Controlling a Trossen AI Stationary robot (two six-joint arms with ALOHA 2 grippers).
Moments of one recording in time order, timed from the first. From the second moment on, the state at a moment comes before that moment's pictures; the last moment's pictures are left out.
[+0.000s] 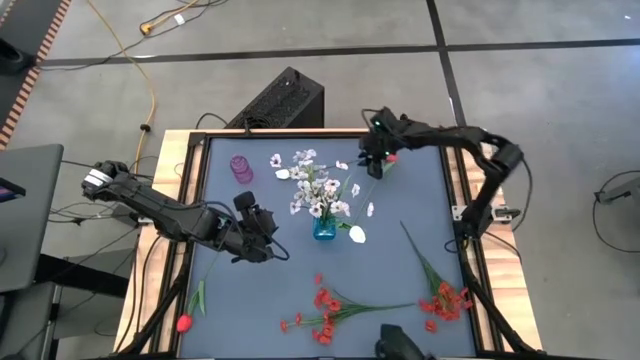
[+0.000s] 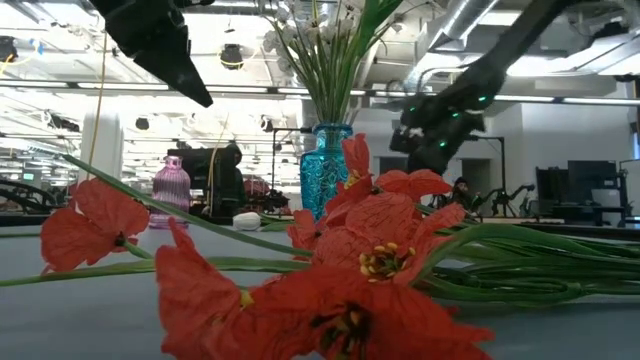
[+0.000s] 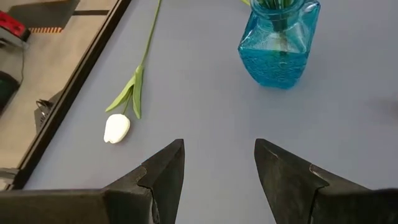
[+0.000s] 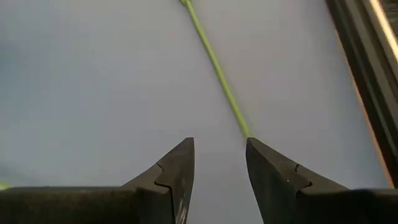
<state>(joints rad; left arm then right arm) -0.37 1.30 0.94 -0.69 -0.70 -0.45 -0.77 1.77 1.04 -0.27 -0.40 -0.52</state>
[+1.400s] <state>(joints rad) -0.44 1.30 0.94 -0.69 -0.74 -0.47 -0.72 1.74 1.22 -0.81 -0.22 -0.51</state>
